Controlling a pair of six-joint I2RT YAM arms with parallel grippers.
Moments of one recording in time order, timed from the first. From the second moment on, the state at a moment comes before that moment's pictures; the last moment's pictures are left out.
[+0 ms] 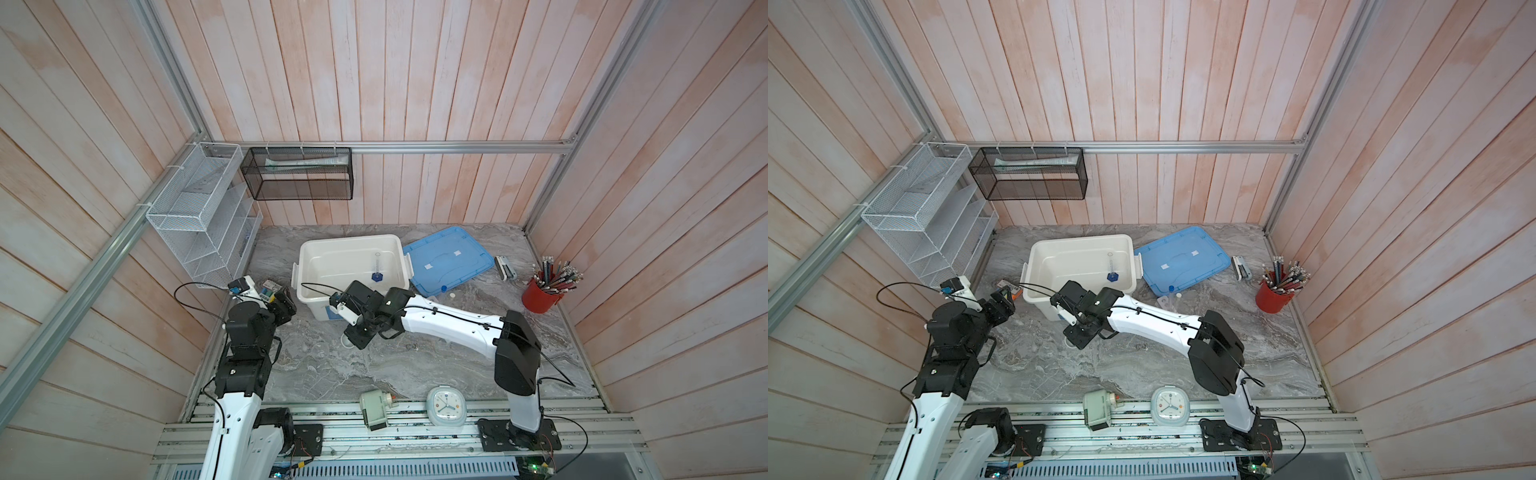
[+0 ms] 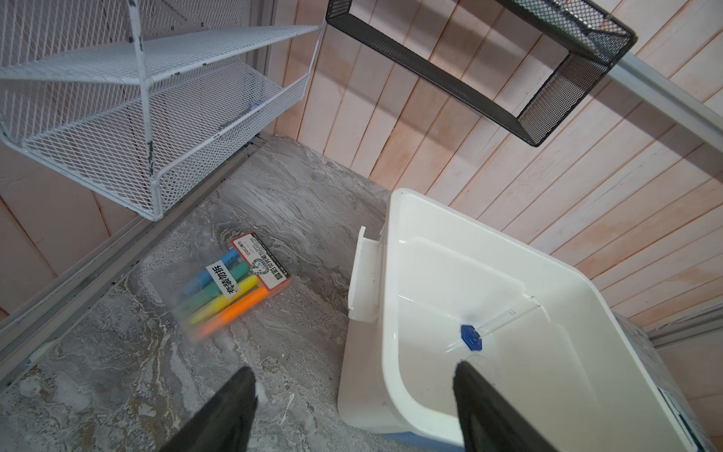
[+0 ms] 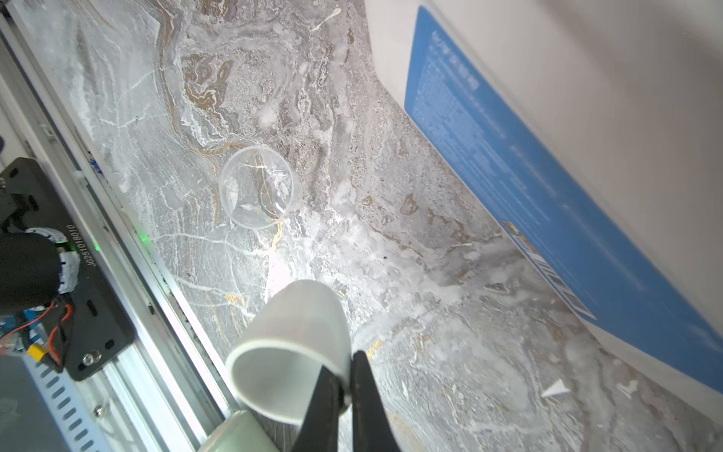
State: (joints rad) left arm 0.05 0.66 0.62 -0.29 -0.03 -0.41; right arm 1.10 1.96 1.73 -0.86 -0.07 0.14
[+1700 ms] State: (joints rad) left arm 0.05 0.79 0.68 -0.32 0.10 -0.24; right arm 0.79 2.56 2.58 -1.06 -0.03 0.00
